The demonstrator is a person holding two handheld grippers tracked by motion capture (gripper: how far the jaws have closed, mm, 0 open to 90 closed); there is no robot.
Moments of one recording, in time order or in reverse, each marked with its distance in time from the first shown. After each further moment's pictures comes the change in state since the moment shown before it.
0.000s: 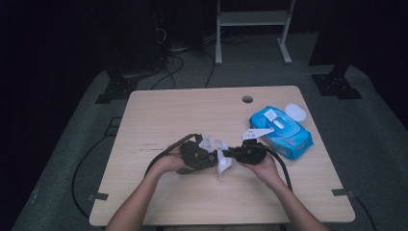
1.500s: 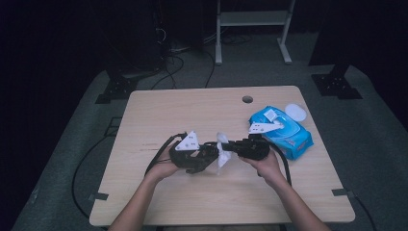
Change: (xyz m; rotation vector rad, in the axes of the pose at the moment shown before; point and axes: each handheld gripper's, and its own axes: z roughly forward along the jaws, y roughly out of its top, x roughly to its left) left arm -0.012 -0.016 -0.034 -0.403 0.047 -0.063; right arm 0.009 0.020 -0.021 -0.162 0.096 0.019
